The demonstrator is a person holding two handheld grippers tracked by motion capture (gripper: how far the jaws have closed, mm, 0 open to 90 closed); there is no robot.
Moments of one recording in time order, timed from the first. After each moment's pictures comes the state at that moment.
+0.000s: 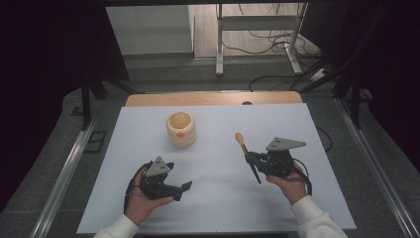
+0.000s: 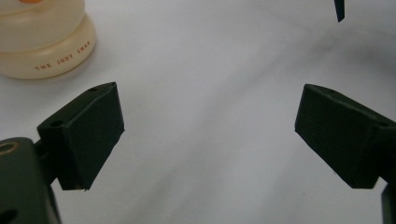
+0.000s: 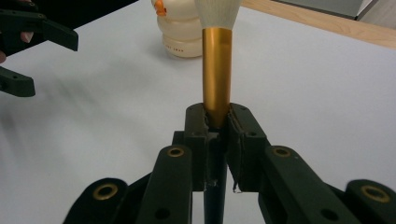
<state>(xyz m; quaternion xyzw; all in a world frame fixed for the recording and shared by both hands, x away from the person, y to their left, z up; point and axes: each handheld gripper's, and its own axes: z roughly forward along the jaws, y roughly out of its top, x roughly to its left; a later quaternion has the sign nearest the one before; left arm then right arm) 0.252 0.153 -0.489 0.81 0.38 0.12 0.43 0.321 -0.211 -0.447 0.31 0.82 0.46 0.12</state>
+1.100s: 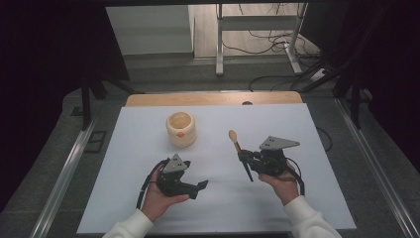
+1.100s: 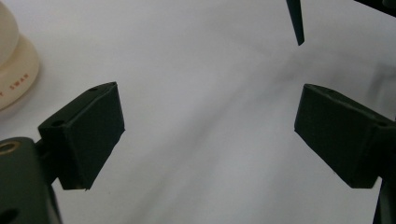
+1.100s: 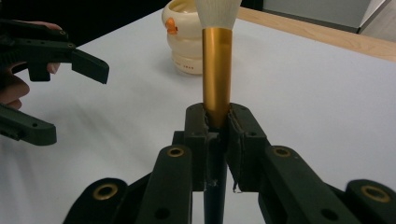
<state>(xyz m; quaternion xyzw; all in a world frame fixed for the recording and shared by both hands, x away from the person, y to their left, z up) 0.264 0.113 -0.485 0.82 0.35 0.10 0.45 0.320 -0.192 -0.445 0.31 0.81 0.48 0.12</state>
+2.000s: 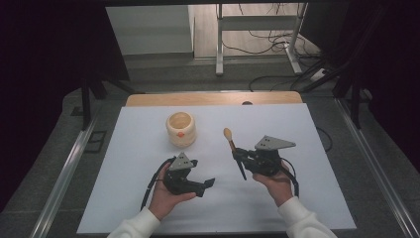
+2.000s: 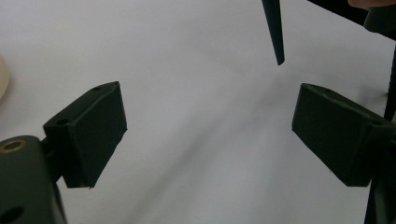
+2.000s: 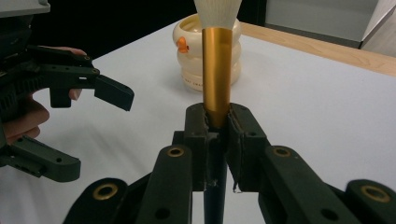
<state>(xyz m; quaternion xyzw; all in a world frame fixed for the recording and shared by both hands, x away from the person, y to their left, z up) 0.270 0.097 -0.484 0.81 0.35 0.08 0.46 0.317 -0.178 -0.442 0.30 0.80 0.51 0.13</state>
